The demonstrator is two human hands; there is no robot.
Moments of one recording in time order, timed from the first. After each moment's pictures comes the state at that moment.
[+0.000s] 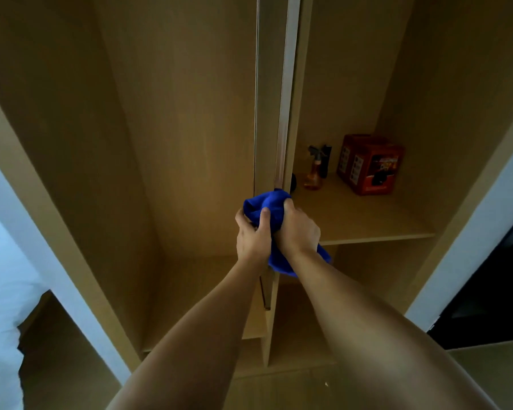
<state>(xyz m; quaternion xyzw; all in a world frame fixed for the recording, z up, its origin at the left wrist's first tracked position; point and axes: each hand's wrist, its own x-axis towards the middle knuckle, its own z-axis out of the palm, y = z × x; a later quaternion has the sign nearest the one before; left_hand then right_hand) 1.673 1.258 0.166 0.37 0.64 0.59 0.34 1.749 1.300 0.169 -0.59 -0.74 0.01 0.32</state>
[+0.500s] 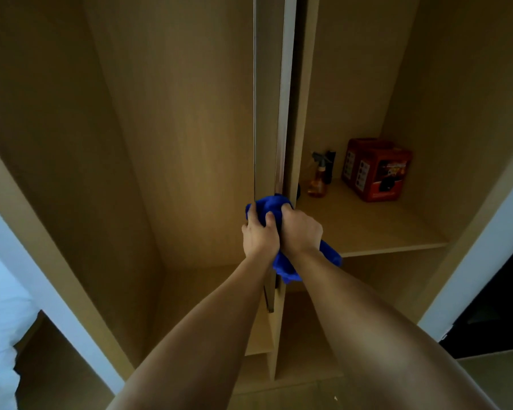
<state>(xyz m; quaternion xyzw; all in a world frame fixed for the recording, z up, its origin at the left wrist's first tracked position) 1.662 1.312 0.180 0.39 0.68 0.54 0.31 1.732 1.344 0.179 -0.60 -0.76 -0.06 0.25</state>
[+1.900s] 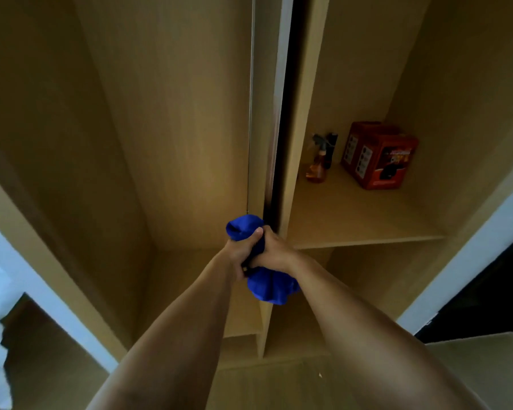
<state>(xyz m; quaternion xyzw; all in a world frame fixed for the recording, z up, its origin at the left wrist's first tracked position) 1.624 1.313 0.130 0.19 0.58 0.47 0.64 1.727 1.341 0.136 -0.51 -0.73 0.45 0.12</state>
